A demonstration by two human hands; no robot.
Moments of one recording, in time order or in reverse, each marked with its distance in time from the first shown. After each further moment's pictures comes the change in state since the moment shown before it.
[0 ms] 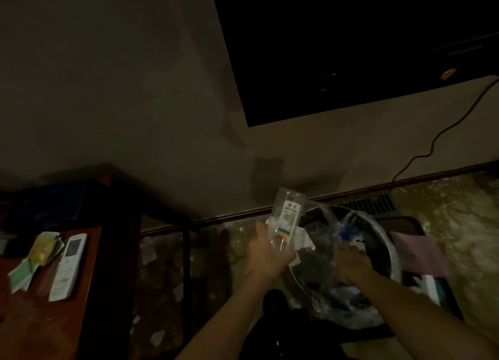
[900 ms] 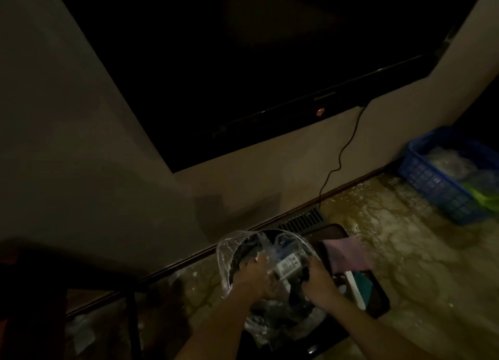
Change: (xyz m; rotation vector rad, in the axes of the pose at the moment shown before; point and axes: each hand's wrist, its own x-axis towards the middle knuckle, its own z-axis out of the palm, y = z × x) left_hand 0.019 0.041 0.081 0.881 -0.465 0.276; right_hand -0.061 0.049 0.016 0.950 0.380 0.110
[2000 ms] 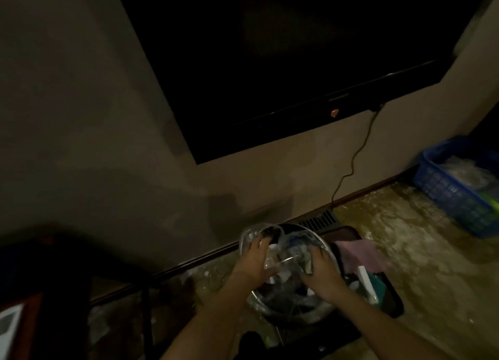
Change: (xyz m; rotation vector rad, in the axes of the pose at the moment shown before) left_hand -0.015 -0.038 -0.005 -0.121 0.266 0.261; right_hand -0.030 -0.030 0.002 -0.105 0.051 -0.214
